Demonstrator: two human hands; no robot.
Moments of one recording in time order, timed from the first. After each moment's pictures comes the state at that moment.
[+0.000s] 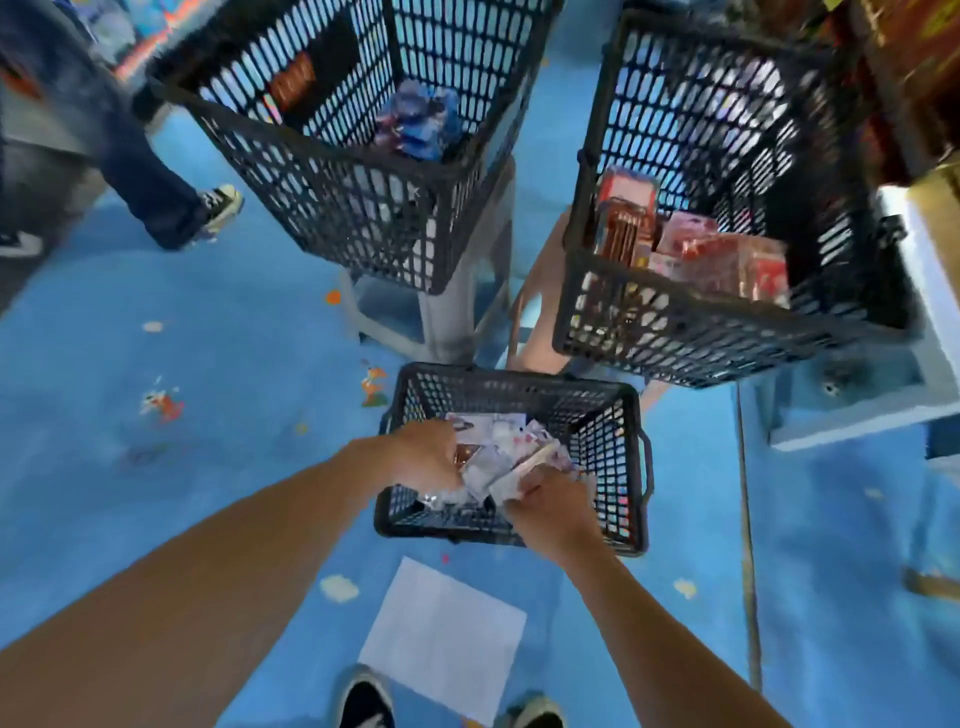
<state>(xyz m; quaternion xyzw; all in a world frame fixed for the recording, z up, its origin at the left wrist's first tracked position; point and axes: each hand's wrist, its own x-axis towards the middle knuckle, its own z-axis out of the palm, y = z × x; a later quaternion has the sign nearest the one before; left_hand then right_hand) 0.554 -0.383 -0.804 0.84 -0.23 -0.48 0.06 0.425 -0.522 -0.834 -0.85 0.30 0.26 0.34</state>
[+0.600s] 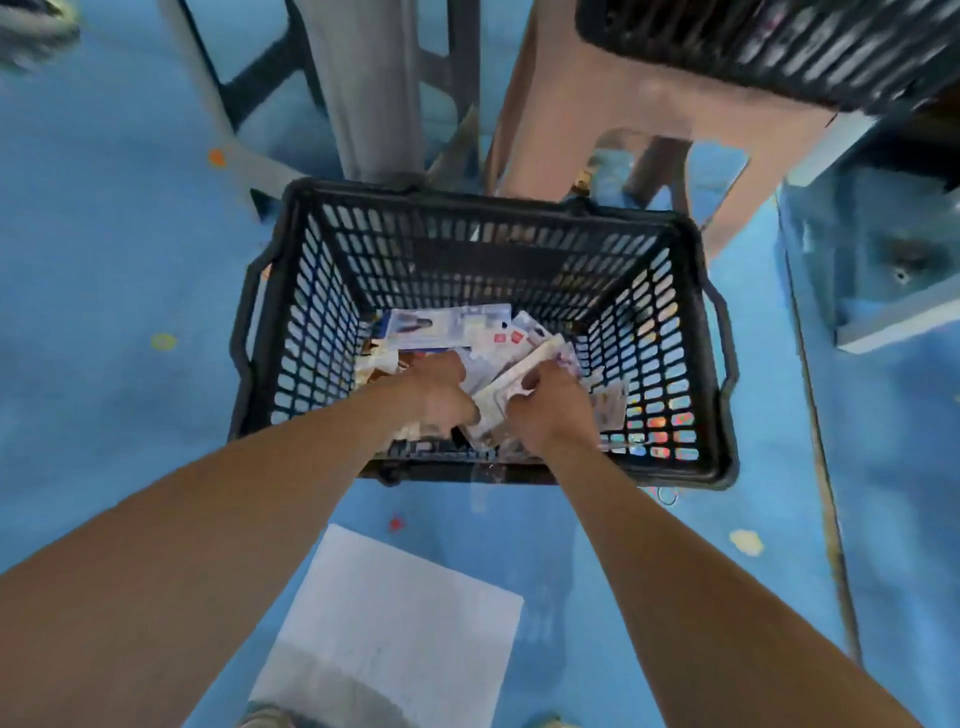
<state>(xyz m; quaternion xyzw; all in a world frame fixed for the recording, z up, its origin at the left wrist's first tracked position) 0.528 -0.454 -1.155 0.87 -0.19 -0.44 0.14 0.430 -0.571 -1.137 -0.85 0.38 0.15 0.32</state>
